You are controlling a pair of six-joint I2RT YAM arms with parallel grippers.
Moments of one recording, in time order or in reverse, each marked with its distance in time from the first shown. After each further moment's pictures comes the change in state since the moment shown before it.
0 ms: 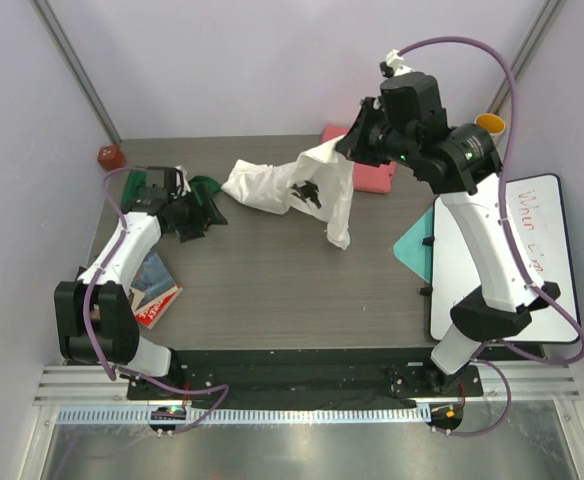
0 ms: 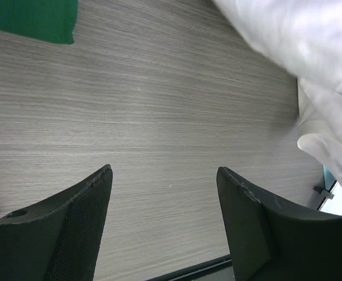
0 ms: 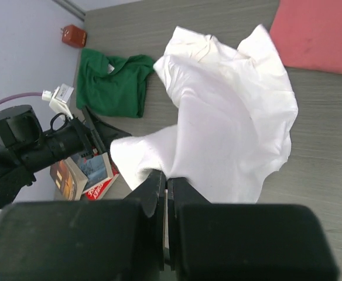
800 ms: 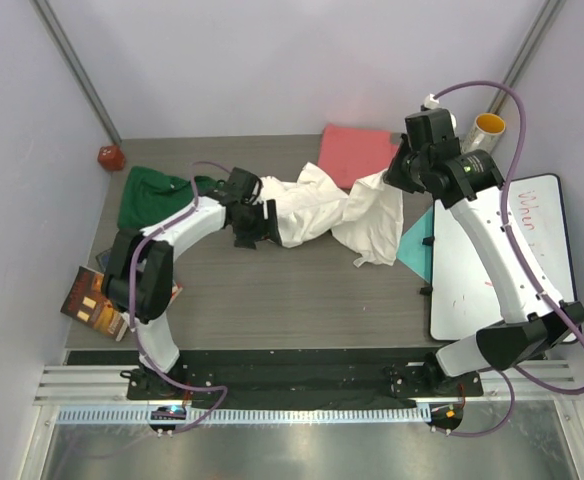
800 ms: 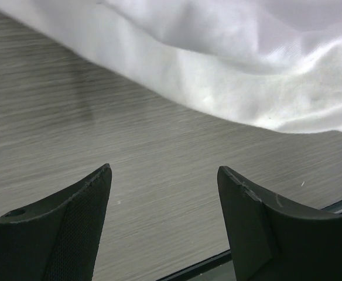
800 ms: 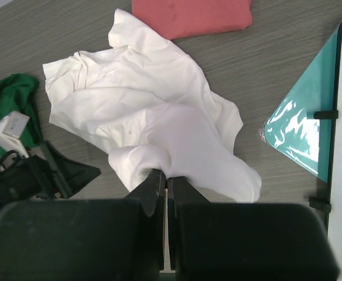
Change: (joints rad) left arm -0.351 0.298 0.158 -0.008 -0.073 0.003; right arm -0.249 -0.248 -0.616 0.150 0.085 0.006
